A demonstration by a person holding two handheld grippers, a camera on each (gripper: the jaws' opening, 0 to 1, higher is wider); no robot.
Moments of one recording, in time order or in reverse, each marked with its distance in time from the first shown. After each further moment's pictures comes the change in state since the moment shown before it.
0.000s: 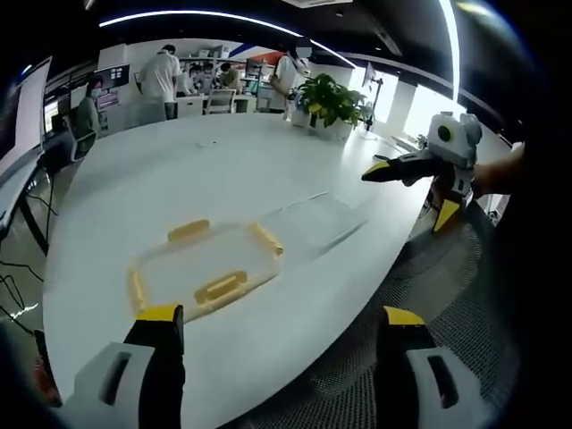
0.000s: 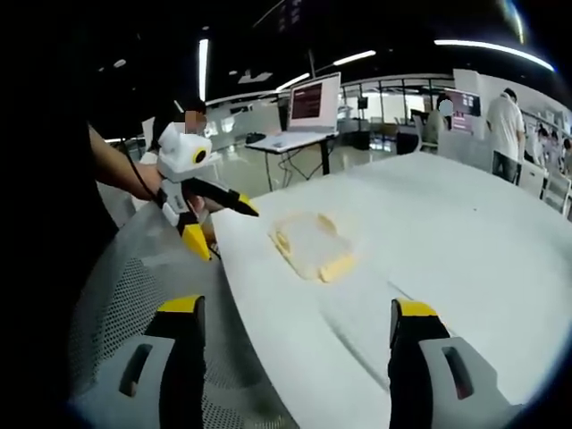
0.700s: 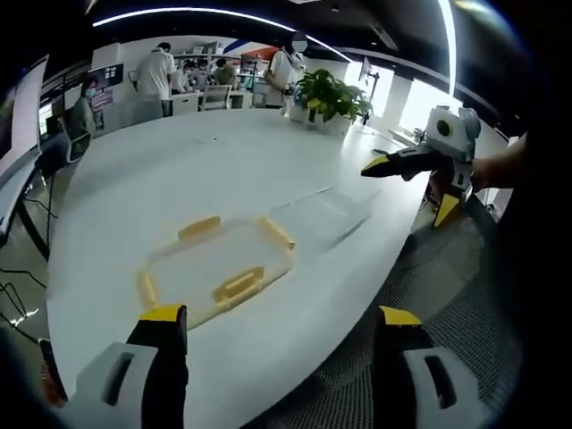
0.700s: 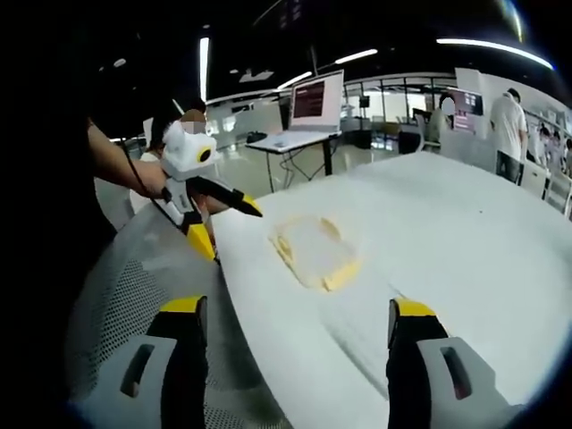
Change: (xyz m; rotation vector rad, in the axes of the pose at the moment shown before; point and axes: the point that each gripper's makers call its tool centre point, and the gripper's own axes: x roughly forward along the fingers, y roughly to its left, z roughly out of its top) left arm -0.004 0.018 -0.002 0.024 0.029 -0.019; right arm 0.015 0.001 0.007 0.005 0.006 0.002
